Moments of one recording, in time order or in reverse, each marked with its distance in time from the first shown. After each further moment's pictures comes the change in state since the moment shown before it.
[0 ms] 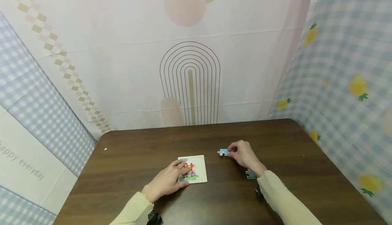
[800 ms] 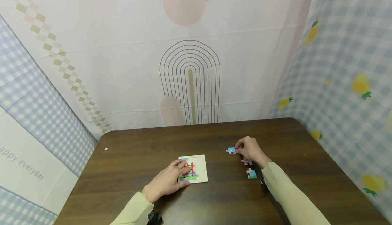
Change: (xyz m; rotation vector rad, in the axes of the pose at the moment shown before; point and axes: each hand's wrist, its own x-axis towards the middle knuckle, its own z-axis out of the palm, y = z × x) left_hand -0.001 0.004 -0.010 -0.038 -0.015 0.014; right_hand 0.016 0.030 -0.018 -0.032 -0.042 0.004
